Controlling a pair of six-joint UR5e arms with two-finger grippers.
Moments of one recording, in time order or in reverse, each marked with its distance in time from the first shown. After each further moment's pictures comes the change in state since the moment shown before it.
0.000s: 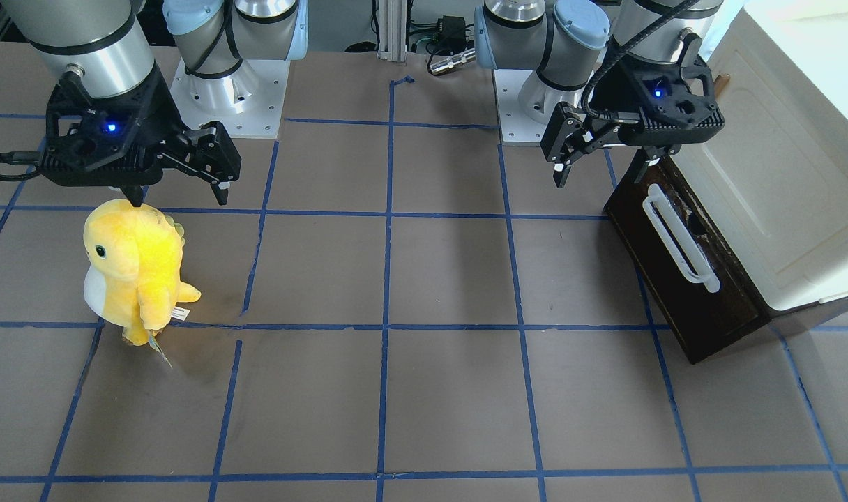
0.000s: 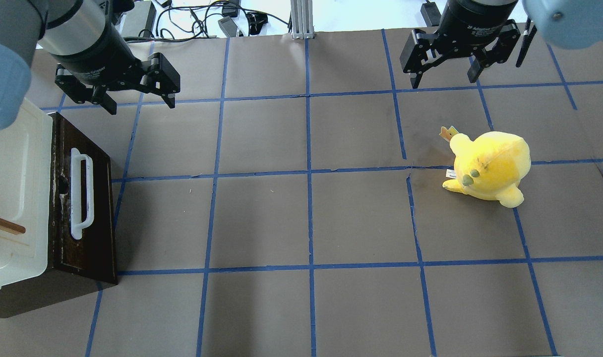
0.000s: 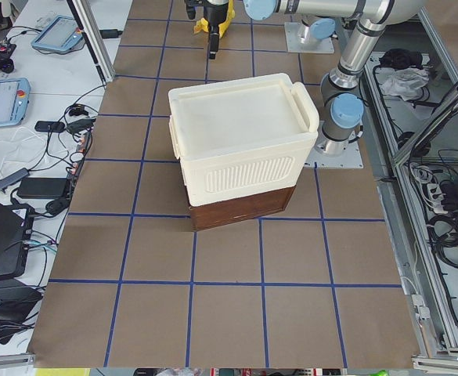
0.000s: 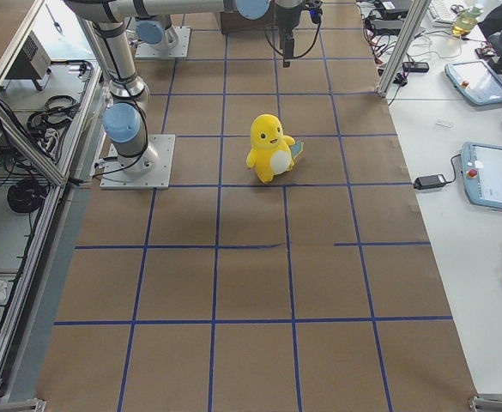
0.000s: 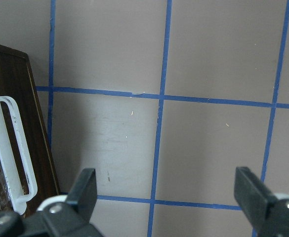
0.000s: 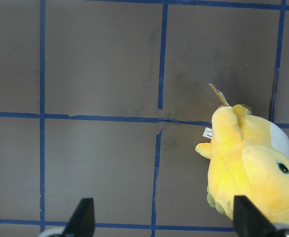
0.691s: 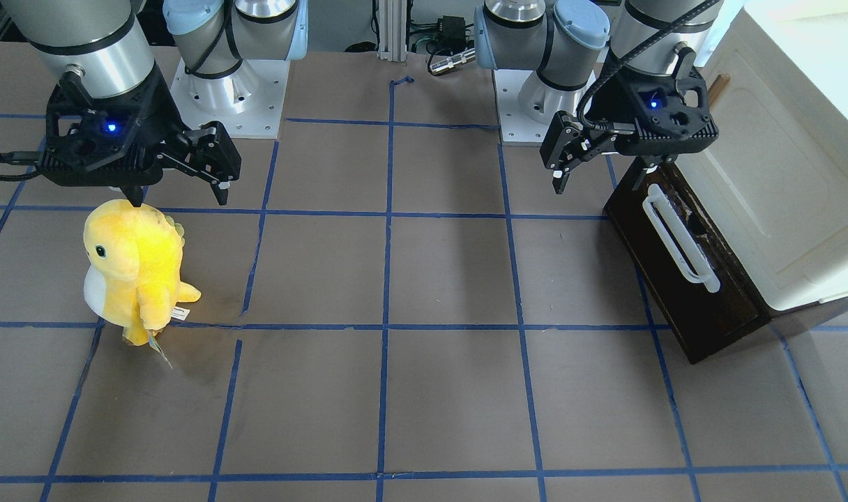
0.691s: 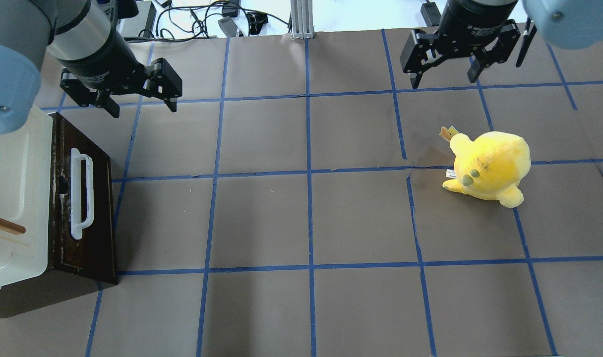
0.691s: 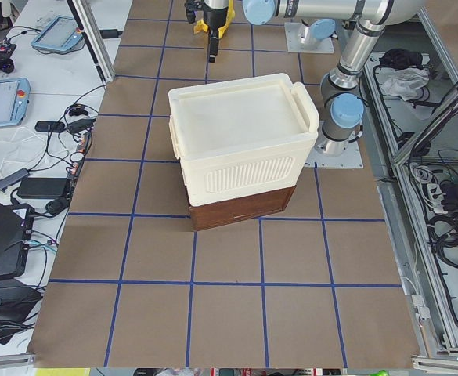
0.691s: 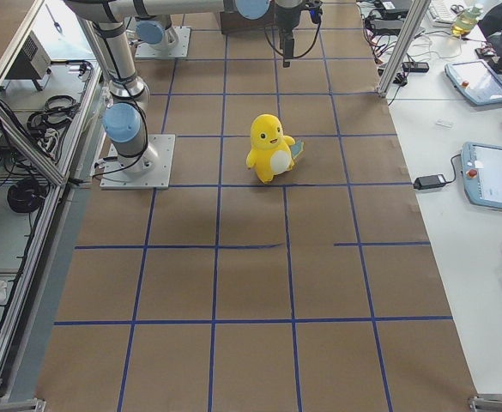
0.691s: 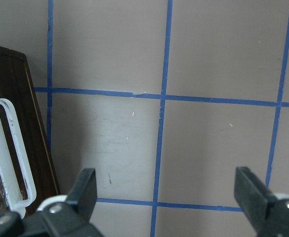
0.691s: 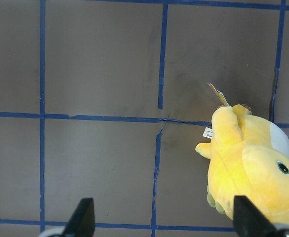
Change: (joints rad) left arm 0.005 -0.005 -0.031 0.035 0.001 0.021; right arm 0.000 0.000 0.000 0.000 0.000 0.001
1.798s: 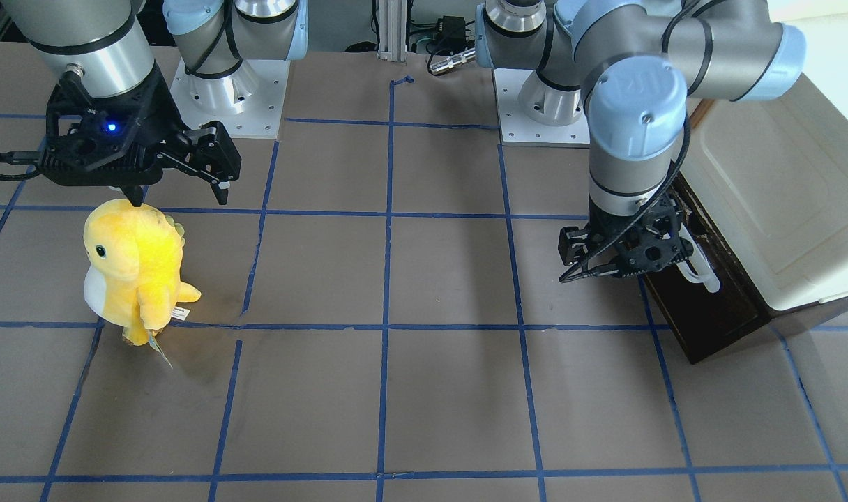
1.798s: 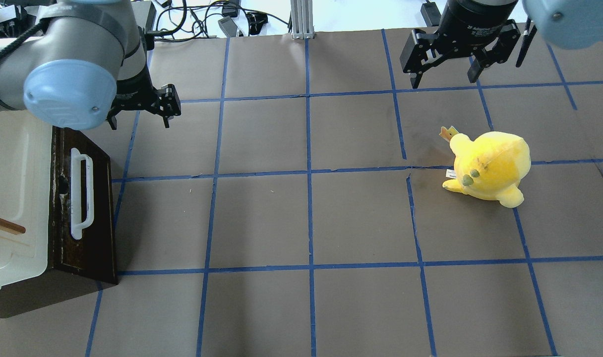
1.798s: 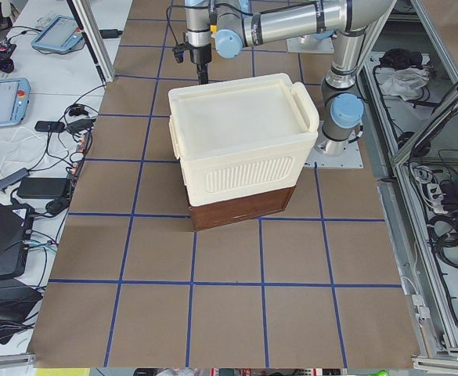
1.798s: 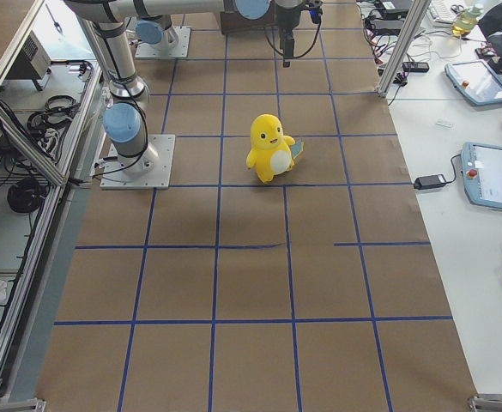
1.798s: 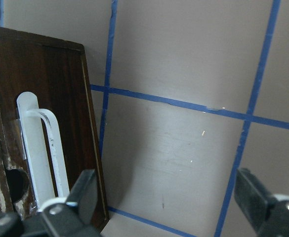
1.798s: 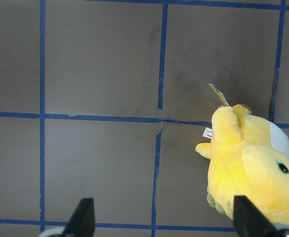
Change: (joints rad) left arm -0.032 -0.224 -0.091 0.102 0.362 -0.170; right arm 0.000 0.000 0.000 0.000 0.000 0.000
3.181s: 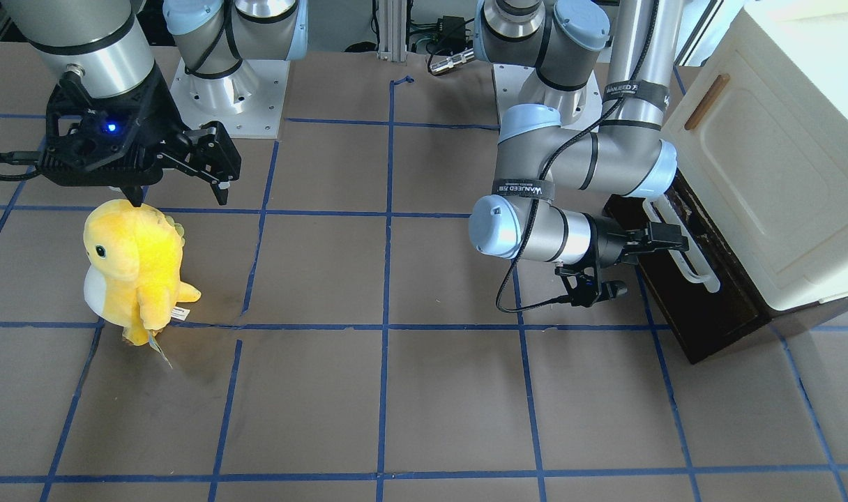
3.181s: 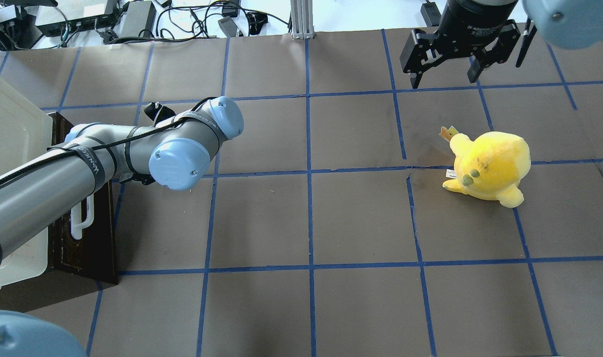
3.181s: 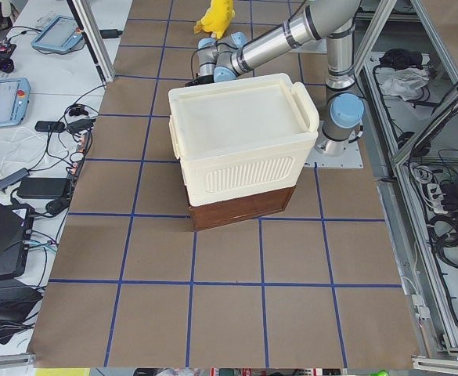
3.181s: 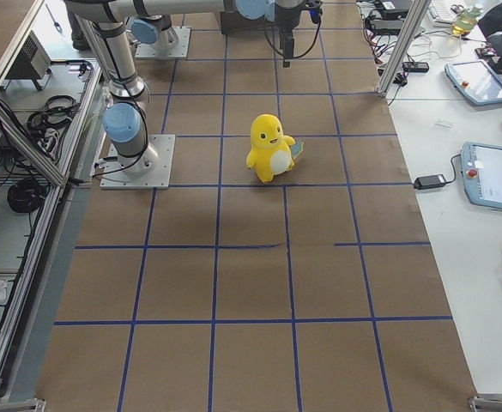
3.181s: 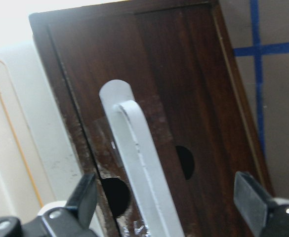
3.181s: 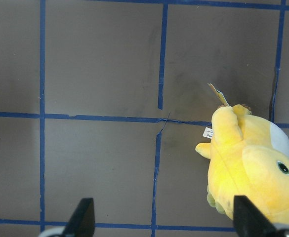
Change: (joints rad) left arm -0.100 -0.181 -0.179 -0.105 0.764 -0.075; right arm 0.000 0.000 0.000 0.000 0.000 0.000
